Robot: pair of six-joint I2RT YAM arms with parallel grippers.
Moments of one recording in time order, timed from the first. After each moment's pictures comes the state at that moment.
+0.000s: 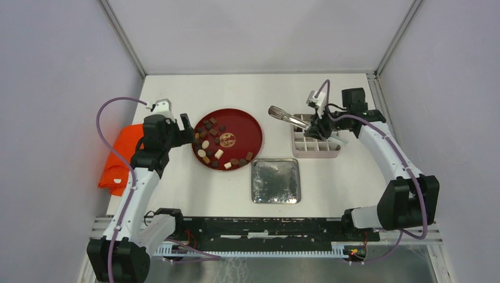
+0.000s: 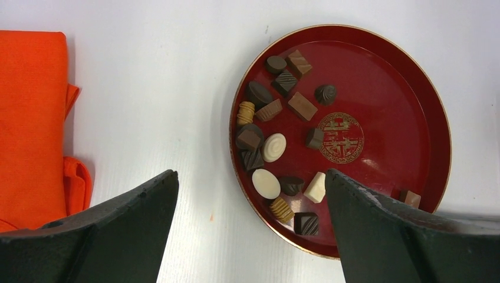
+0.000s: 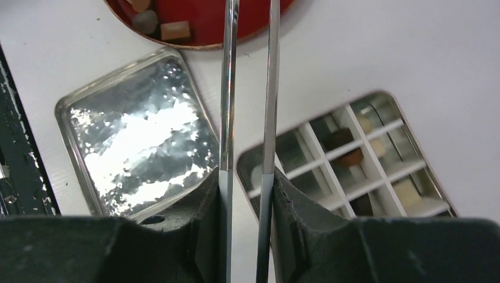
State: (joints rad) left arm -0.05 0.92 0.78 -0.38 -0.05 -0.20; right arm 0.07 1.38 1.13 -0.69 -0.81 -0.71
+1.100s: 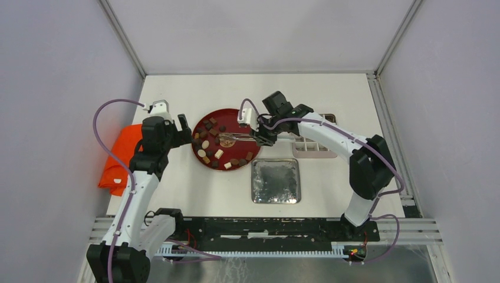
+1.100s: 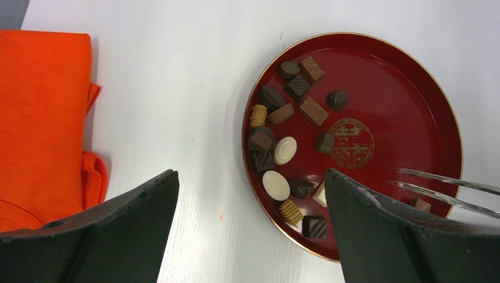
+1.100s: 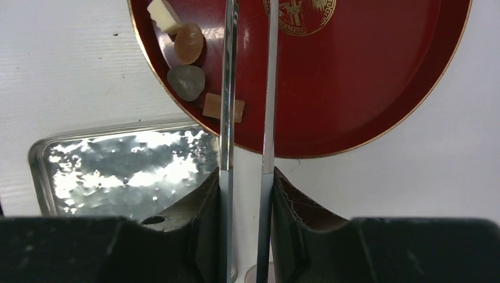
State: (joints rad) left arm -0.05 0.89 0.77 -0.39 -0.10 -0.20; right arm 0.67 1.74 1.41 -0.61 -0.44 -0.66
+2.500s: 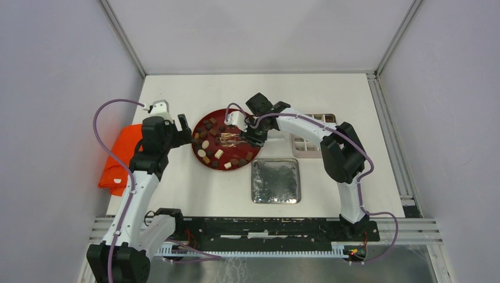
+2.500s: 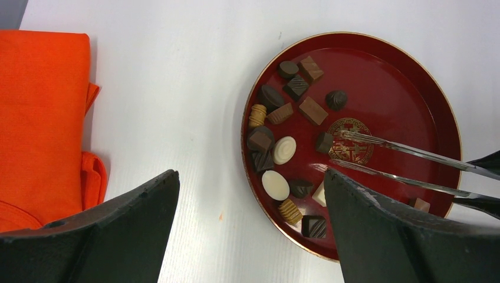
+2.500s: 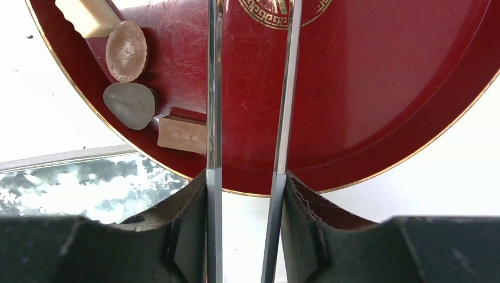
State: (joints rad) left arm -0.05 0.89 0.77 -0.39 -0.10 -0.20; right arm 0.72 2.05 1.64 -0.68 -0.31 -0.65
